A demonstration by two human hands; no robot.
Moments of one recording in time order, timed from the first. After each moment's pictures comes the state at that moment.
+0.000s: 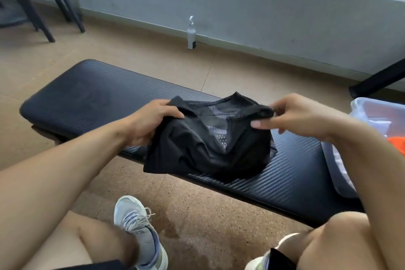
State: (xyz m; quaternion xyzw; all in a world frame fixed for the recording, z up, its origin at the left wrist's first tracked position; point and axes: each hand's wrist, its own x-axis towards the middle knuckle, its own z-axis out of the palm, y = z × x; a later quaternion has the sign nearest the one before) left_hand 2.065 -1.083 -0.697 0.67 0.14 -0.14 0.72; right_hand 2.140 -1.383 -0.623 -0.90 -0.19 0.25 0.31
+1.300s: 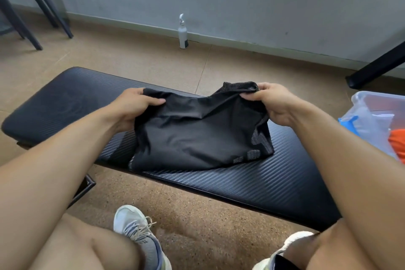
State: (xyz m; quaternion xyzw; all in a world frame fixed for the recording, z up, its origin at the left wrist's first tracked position) left_hand 2.120 -1.045 -0.711 0.71 0.25 -0.07 0.65; right_hand 2.218 -1.356 -0.693 -0.73 0.04 0.24 0.64
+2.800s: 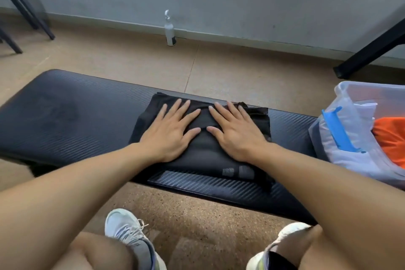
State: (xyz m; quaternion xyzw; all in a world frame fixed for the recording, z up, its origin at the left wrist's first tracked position) left_hand 2.121 -1.138 -0.769 0.99 -0.10 -0.01 0.14; right_hand 2.162 -1.345 -0.758 -0.96 -0.27 0.09 0.05
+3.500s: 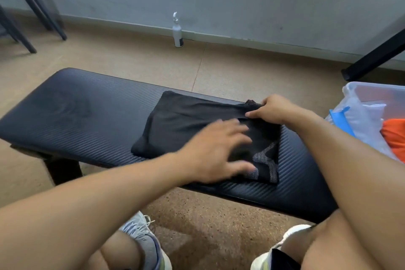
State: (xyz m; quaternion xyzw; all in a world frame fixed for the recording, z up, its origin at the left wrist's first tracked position) left_hand 2.080 -1.207 -0.741 0.93 -0.29 0.01 0.21; right_hand 2.209 -1.386 -0.708 -0.97 0.02 0.19 0.17
